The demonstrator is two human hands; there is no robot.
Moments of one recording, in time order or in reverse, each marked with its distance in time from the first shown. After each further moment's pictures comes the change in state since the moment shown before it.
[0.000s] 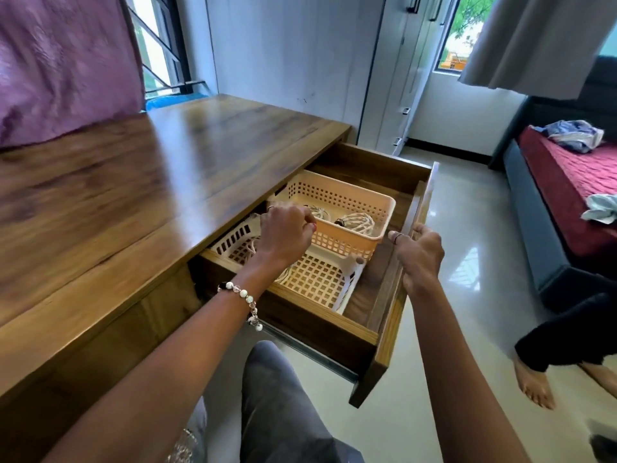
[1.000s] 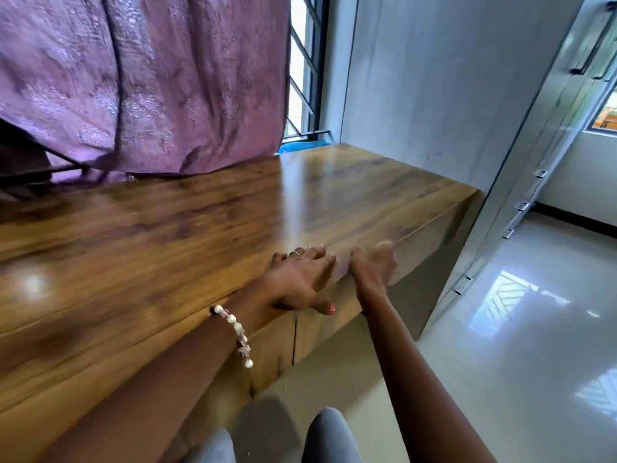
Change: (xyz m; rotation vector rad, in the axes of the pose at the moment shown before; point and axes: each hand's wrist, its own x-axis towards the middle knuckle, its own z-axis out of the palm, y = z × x) left_hand -0.004 -0.116 -0.105 0.308 -0.598 -0.249; right_hand -0.073 -0.098 0.222 -0.011 -0.369 -0.118
